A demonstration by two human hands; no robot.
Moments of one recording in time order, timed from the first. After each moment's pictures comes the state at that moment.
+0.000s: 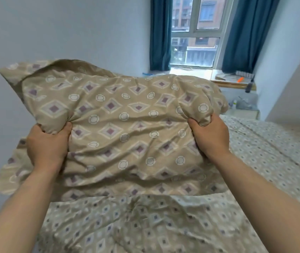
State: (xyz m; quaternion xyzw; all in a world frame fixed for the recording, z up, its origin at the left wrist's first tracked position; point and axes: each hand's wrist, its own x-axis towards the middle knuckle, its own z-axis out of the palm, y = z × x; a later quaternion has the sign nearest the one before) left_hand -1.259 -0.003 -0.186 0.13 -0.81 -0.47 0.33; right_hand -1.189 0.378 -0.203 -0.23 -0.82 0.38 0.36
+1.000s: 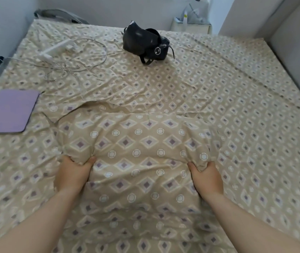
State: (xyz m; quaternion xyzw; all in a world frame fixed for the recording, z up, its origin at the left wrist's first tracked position) left_hand -1.300 0.168 -0.636 0.06 -0.93 -0.33 -0.13; right_hand -1.057 0.458 -0.639 -0.59 -0.74 0.32 0.06
